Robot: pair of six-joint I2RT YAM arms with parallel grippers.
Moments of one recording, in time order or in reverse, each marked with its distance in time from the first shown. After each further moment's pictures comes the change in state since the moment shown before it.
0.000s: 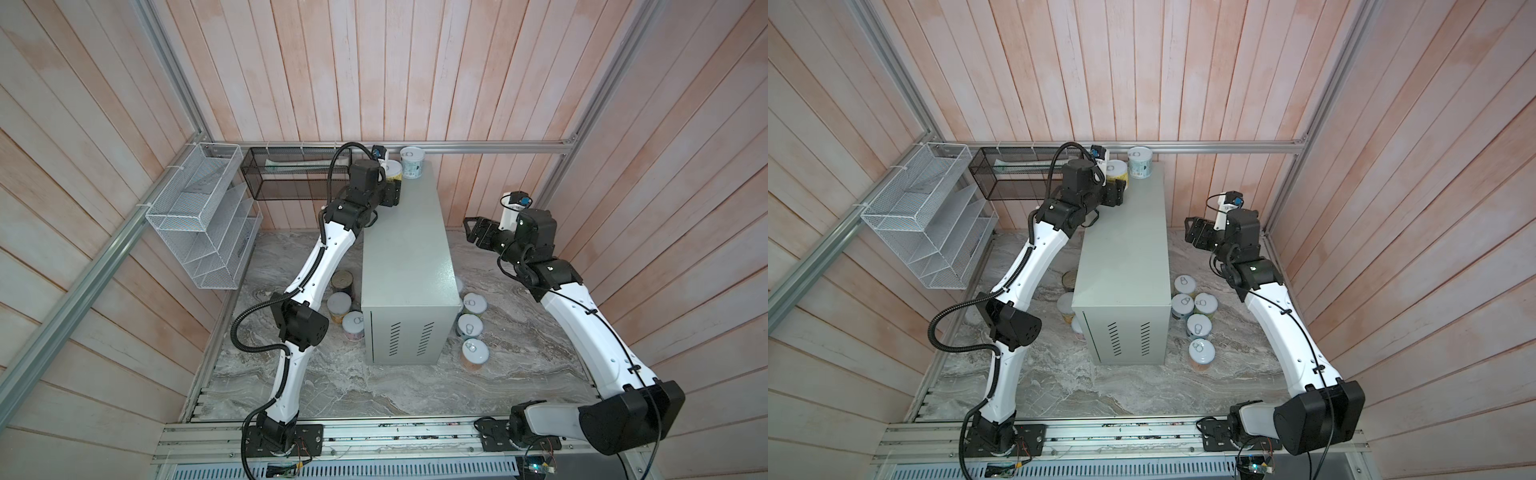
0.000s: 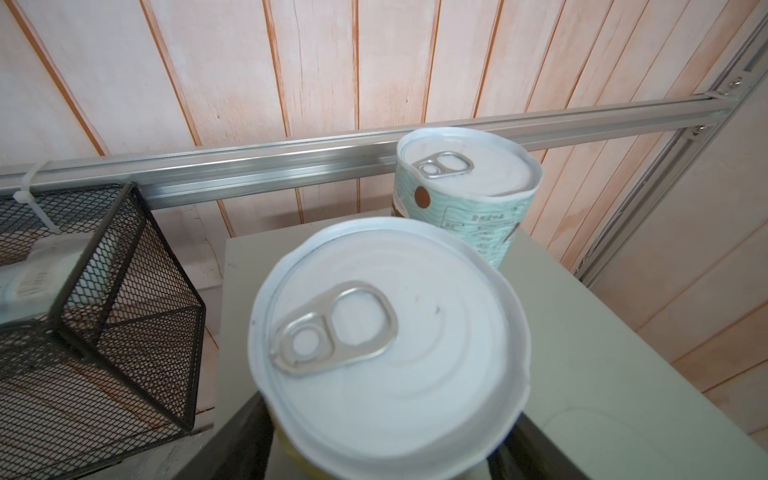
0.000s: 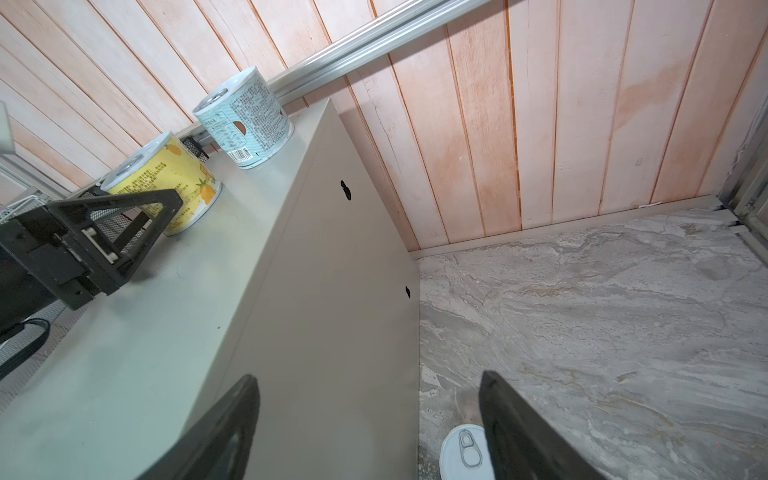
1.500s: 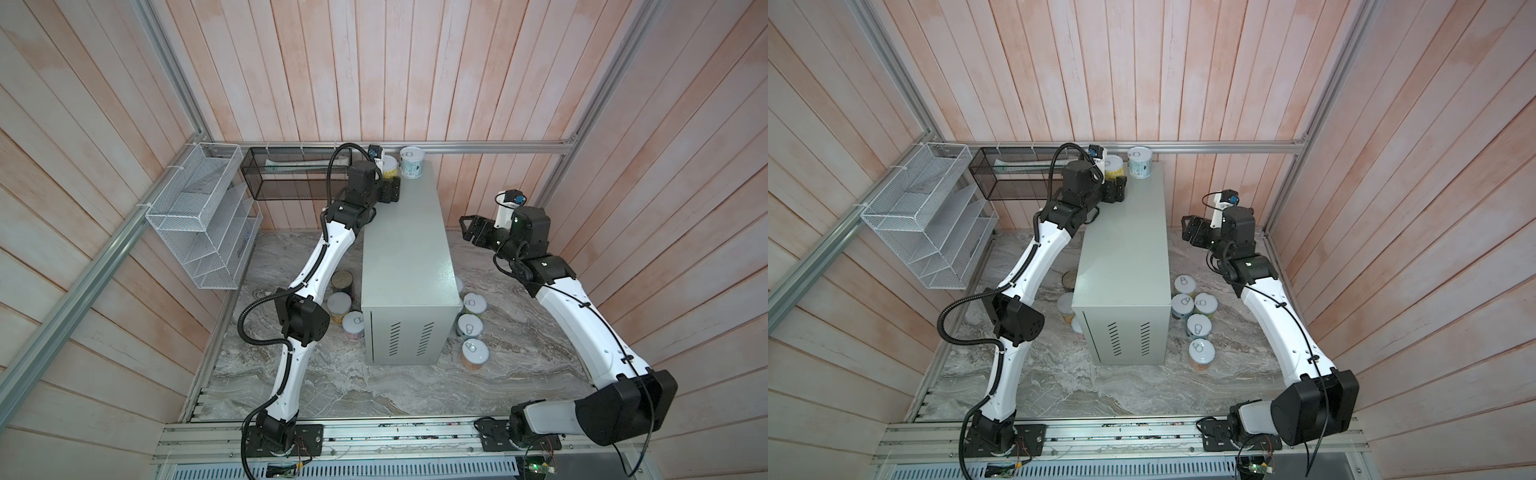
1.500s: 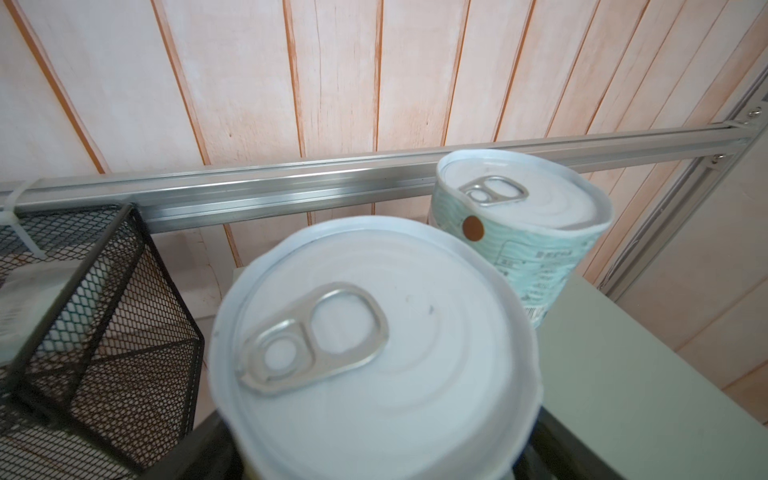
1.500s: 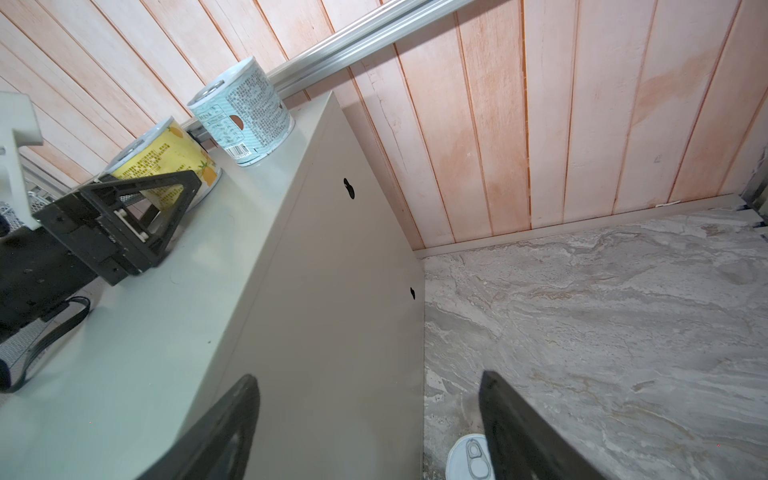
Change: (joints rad) left arm 0.034 0.048 -0.026 0.139 0.033 -0.003; right arm 0.011 0.041 0.017 0.017 -0.011 0.002
